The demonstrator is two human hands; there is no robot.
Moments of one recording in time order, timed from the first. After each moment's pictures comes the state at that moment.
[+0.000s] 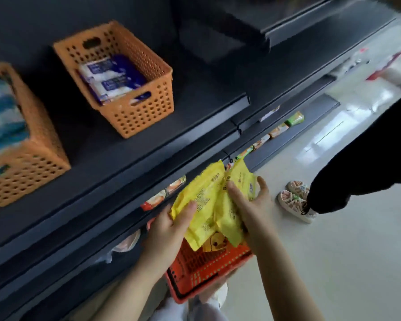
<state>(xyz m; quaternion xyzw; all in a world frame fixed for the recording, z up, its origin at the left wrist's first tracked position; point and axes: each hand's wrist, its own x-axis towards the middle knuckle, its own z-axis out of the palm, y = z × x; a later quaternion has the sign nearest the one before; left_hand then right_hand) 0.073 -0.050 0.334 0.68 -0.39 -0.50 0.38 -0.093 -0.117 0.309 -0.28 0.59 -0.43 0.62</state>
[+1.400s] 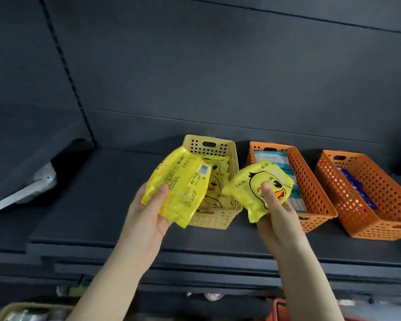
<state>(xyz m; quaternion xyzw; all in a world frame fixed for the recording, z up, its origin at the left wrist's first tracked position) 0.501 0.194 0.473 0.45 -0.07 -0.34 0.82 0.362 0.012 0.463 -0.39 0.32 -0.32 0.80</state>
